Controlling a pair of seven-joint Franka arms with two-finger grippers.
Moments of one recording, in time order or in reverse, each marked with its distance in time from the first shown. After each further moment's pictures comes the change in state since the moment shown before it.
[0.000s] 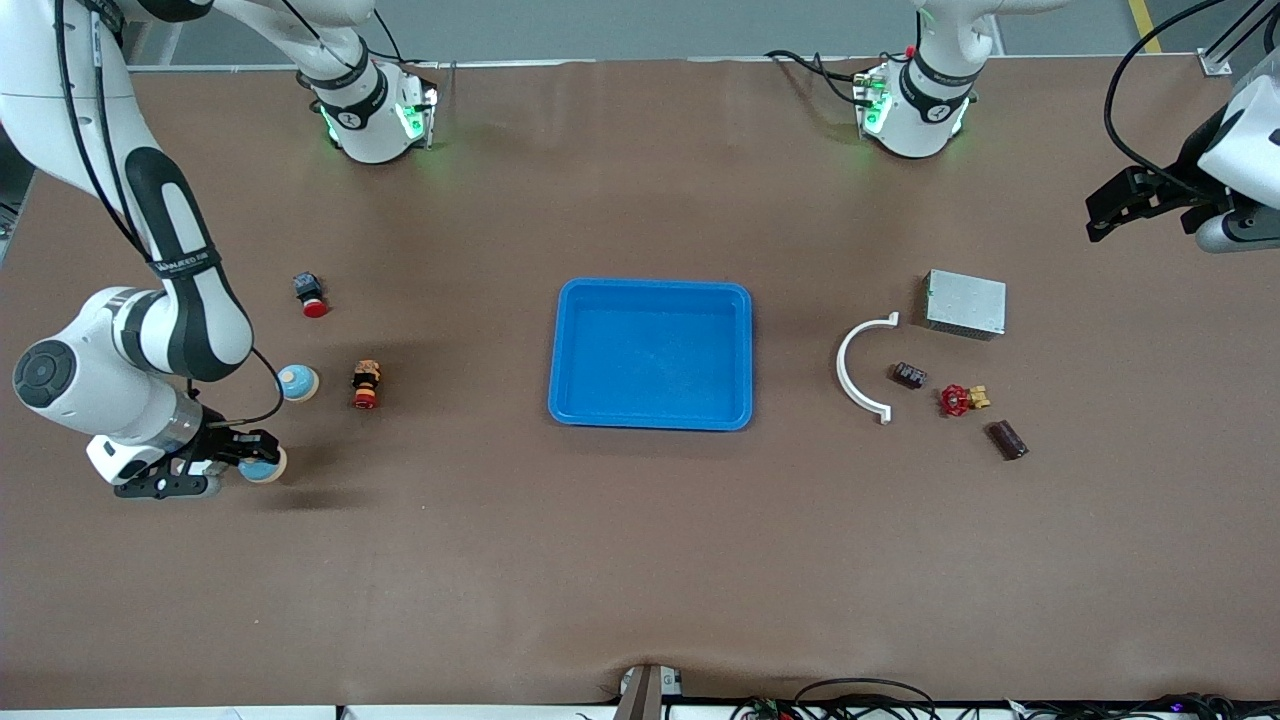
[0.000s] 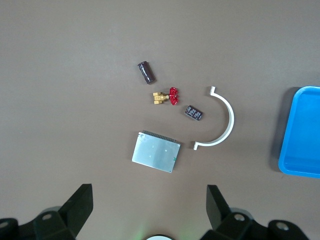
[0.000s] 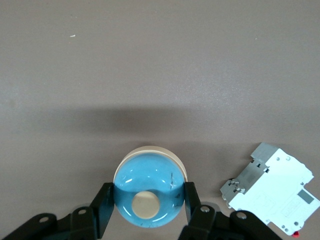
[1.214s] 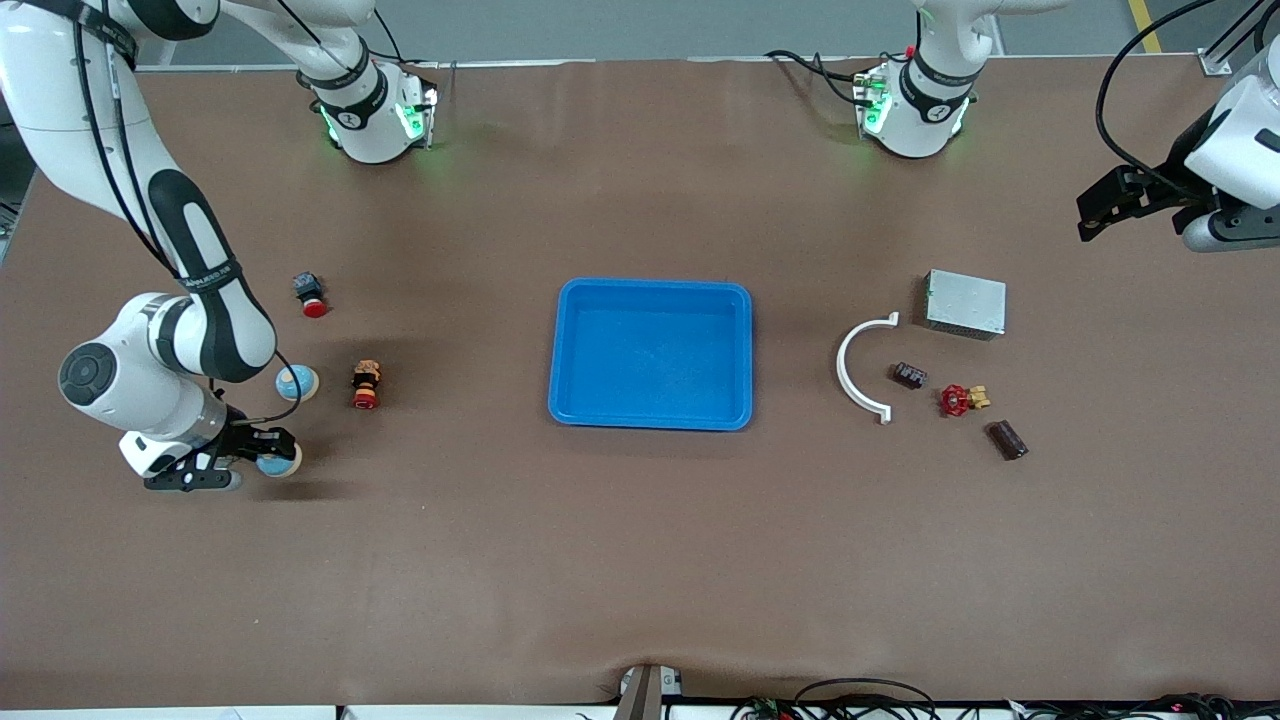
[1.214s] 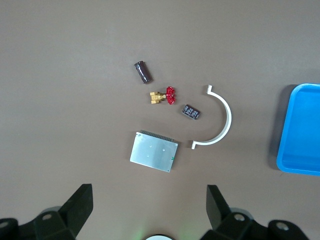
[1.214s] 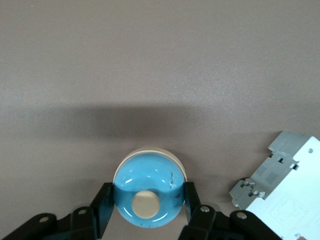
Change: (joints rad) left arm -0.005 0.000 -0.009 -0.002 -0.001 0.000 0.000; right arm -0.007 0.053 -0.001 -0.054 0.003 0.102 0.001
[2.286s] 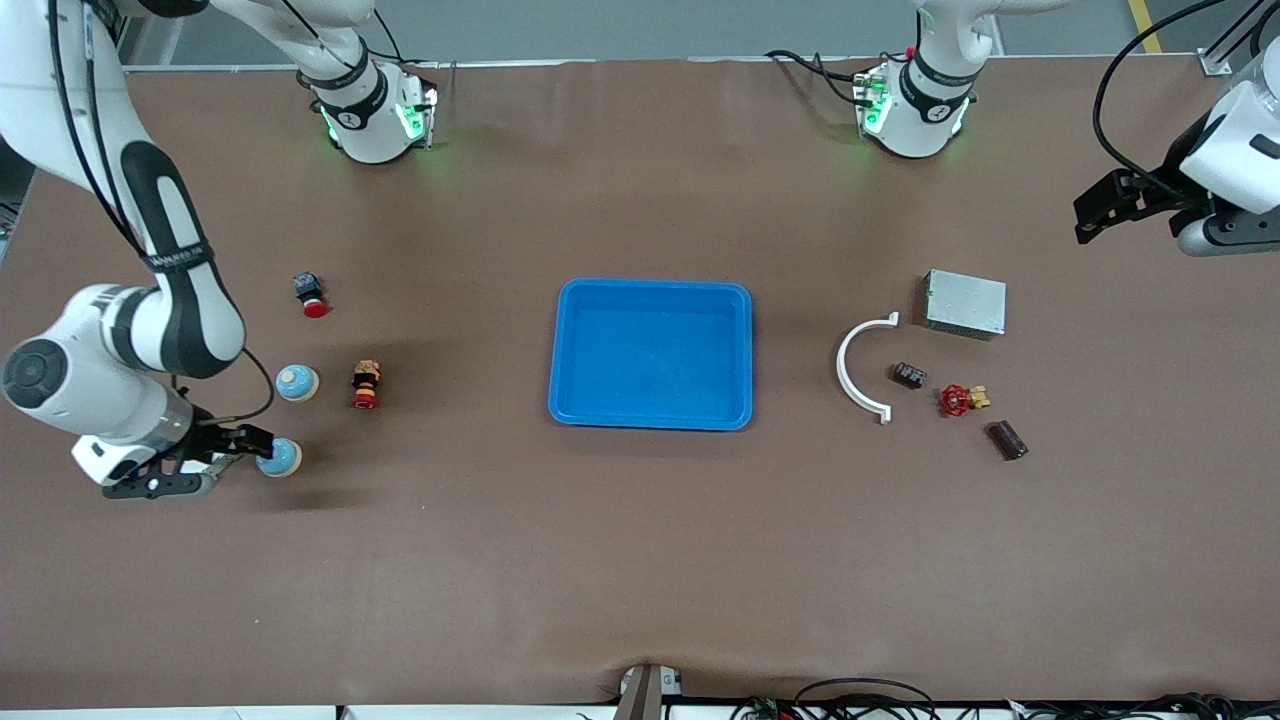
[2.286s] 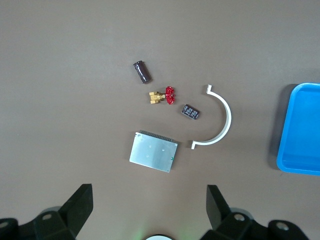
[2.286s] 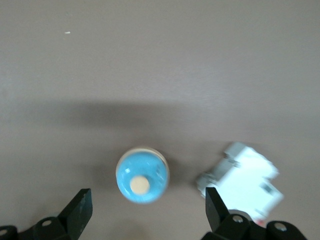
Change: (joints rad) left arm -0.001 0.010 -0.002 0.001 0.000 0.002 0.000; right arm -0.002 -0.114 0.001 0.092 -0.116 -0.215 -0.004
